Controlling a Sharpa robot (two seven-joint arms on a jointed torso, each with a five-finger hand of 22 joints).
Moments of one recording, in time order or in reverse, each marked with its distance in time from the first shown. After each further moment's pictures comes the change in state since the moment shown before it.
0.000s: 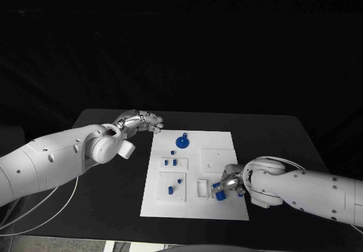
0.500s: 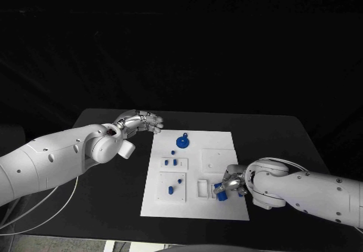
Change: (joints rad) left arm 0.000 -0.003 0.000 0.001 -0.005 -0.001 -0.004; left_hand 0.000 0.000 0.000 0.000 0.000 -0.004 0.004 0.000 0.000 0.000 0.000 0.000 0.001 0.000 0.000 -0.004 0.002 0.000 0.000 0.000 0.000 0.001; right arm -0.003 -0.021 -0.002 0.018 0.001 -0.023 0.005; right_hand 0.028 0.076 -0.013 -0.061 0.000 0.022 -0.012 0.005 0.000 0.007 -0.007 0.001 0.007 0.000 0.000 -0.004 0.006 0.000 -0.006 0.001 0.004 0.001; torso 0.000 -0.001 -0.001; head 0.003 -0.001
